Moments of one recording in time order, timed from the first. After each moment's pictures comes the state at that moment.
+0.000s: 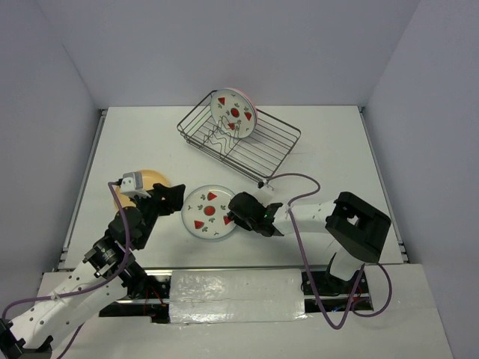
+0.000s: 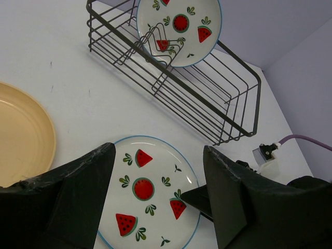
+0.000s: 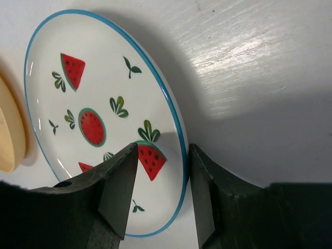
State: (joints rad) left arm -0.69 0.42 0.42 -0.09 -0.49 -0.58; right arm 1.02 1.62 0.76 -0.04 0.41 1.40
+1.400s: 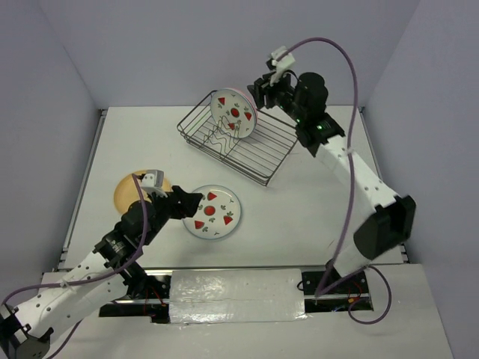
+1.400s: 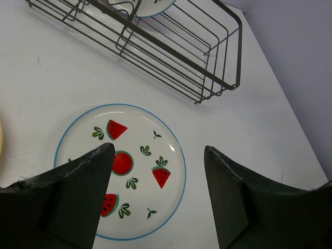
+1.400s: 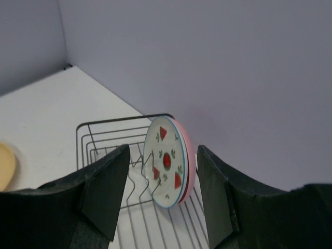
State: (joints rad) left arm -0.70 0.54 0.42 -0.05 -0.29 -0.59; right arm 0.45 1.46 1.48 0.07 -0.16 -0.15
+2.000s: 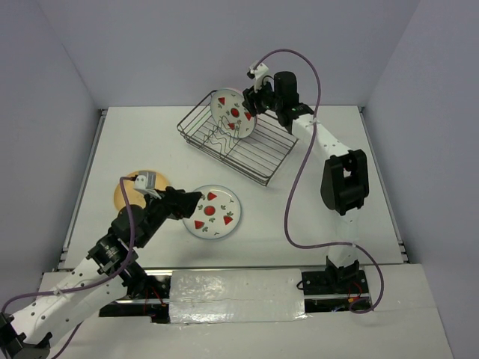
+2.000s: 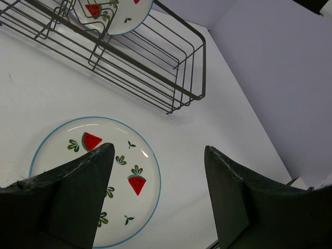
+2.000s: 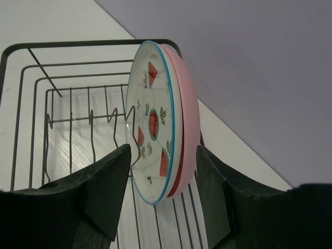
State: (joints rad) left arm -0.71 0.47 0.42 -0.03 -0.23 -0.61; right arm 0.34 2.05 1.82 -0.04 -0.36 -0.29
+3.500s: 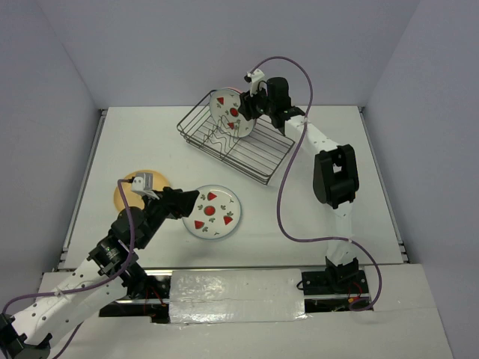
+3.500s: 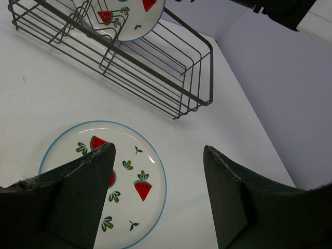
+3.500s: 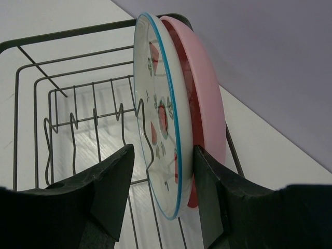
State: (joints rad) left arm -0.71 0.45 0.39 0.00 -0.28 -0.62; right arm 0.35 2.18 1.89 -0.03 -0.37 -0.16
